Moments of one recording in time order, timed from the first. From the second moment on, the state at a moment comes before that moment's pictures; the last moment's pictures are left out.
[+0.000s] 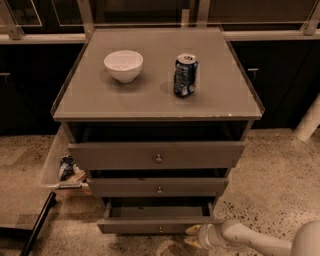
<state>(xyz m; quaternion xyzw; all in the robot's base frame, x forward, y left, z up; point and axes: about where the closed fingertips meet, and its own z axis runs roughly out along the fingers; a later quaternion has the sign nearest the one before) 0.465 -0.161 0.167 -0.54 0.77 0.18 0.29</state>
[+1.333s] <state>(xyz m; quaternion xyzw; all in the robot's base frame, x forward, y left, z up) 0.560 -0.192 0.182 -0.55 0.74 0.14 0.35</state>
